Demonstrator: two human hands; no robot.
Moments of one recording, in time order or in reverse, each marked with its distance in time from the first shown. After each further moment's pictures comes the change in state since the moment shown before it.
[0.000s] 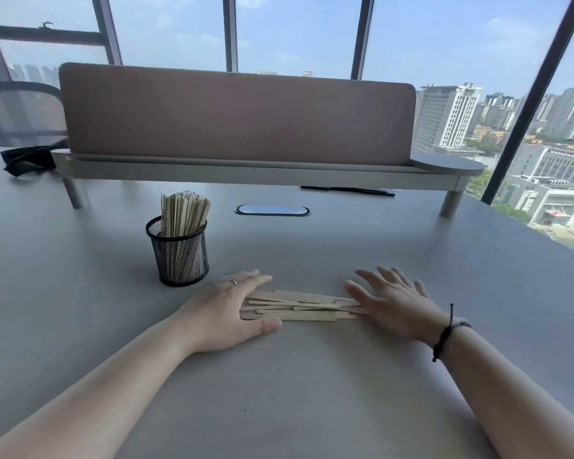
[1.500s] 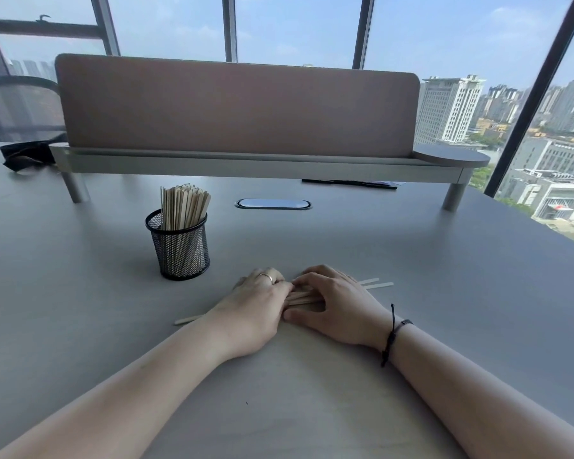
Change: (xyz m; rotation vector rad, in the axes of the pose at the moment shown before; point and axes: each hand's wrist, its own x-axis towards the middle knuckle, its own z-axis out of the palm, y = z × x) left_hand 0.014 0.034 0.023 0.171 0.088 0.120; right_hand 0.000 -0.065 0.031 0.150 0.098 -0.424
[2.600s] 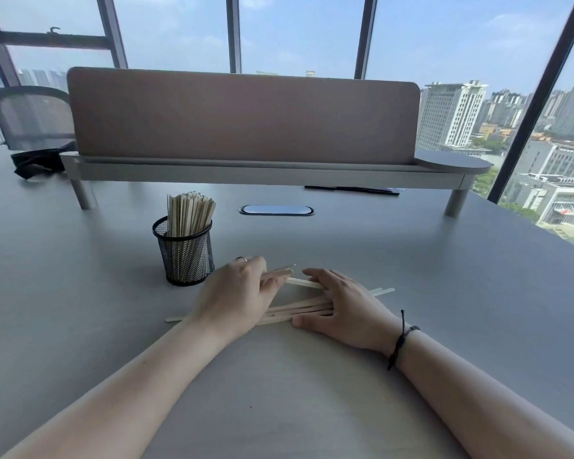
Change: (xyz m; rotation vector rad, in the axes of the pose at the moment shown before) left_hand -0.002 -0.016 -0.017 -0.079 0.510 -0.040; right_hand -0.005 0.003 -0.008 0.083 0.020 0.019
